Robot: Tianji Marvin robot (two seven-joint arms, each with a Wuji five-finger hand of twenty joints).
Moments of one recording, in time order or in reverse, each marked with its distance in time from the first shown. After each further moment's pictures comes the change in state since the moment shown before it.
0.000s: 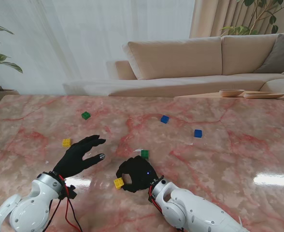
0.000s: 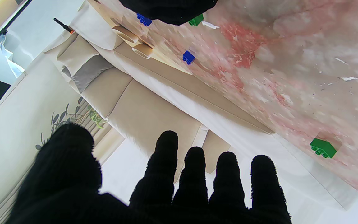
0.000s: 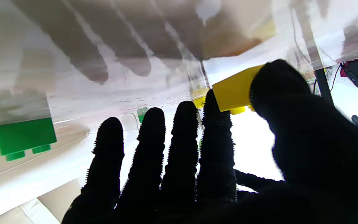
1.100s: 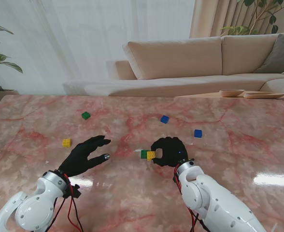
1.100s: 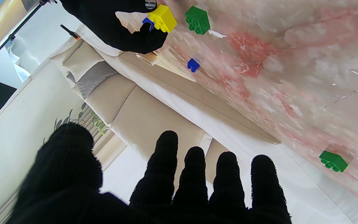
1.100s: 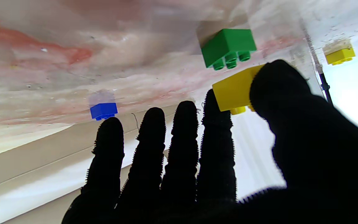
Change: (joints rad) left arm -0.039 0.003 0.042 0.023 -0.012 0.009 -0.019; right arm -0.139 0.051 0.376 -0.179 0.014 0.213 0.196; left_hand 0.010 0.000 -0.017 0.000 0.000 0.000 0.000 0.000 0.000 0.000 0.000 0.000 0.000 0.000 0.000 0.000 0.000 0.001 0.000 0.000; right_hand 0.000 0.000 0.000 0.000 0.000 0.000 0.000 -0.010 0.001 0.000 0.000 0.000 0.000 0.000 0.000 0.000 0.000 0.000 0.000 0.000
